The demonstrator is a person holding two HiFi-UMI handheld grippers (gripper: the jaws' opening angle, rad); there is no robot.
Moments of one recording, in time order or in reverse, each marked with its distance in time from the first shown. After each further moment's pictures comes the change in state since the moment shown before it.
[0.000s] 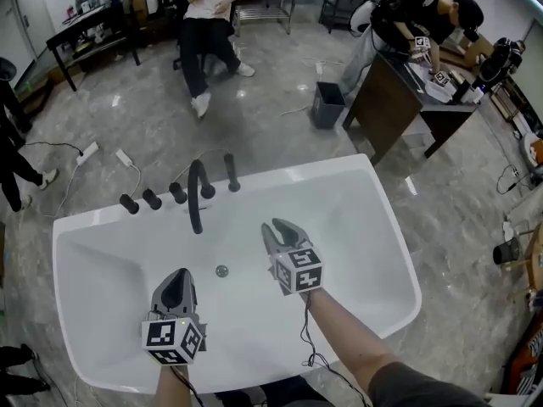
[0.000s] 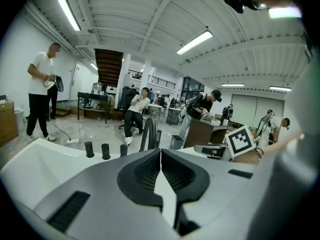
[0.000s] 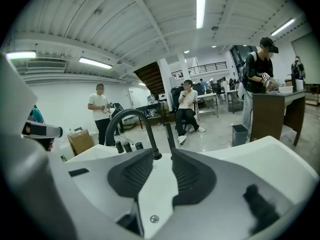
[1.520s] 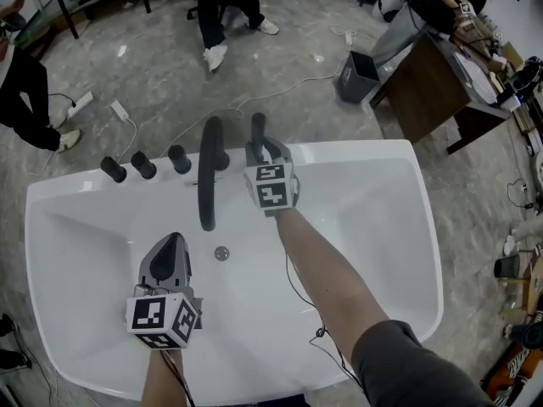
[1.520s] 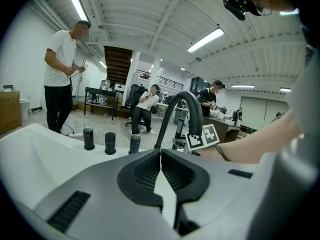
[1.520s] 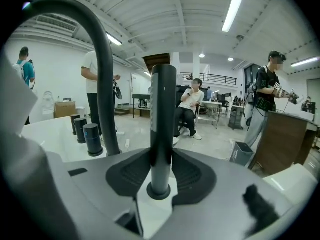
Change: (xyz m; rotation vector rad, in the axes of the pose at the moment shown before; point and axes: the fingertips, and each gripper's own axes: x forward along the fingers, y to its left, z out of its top) left arm 0.121 0.092 -0.062 -0.066 -0.015 0.063; right arm 0.281 -0.039 -0.027 -0.266 0.041 -0.089
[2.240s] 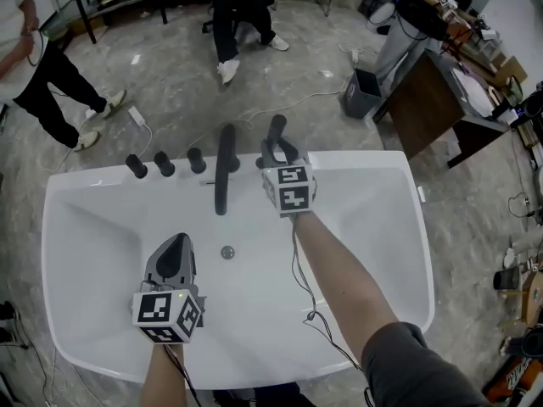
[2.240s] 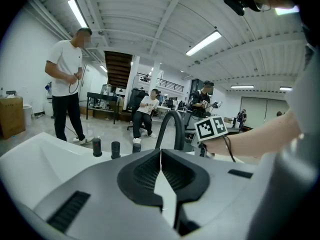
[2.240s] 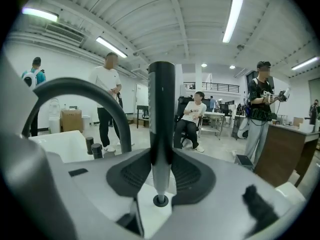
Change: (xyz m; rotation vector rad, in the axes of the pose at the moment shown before) left arm -0.067 -0.010 0.034 0.017 -0.025 0.017; right arm -0.084 0.003 0.084 -0.029 -0.110 0.008
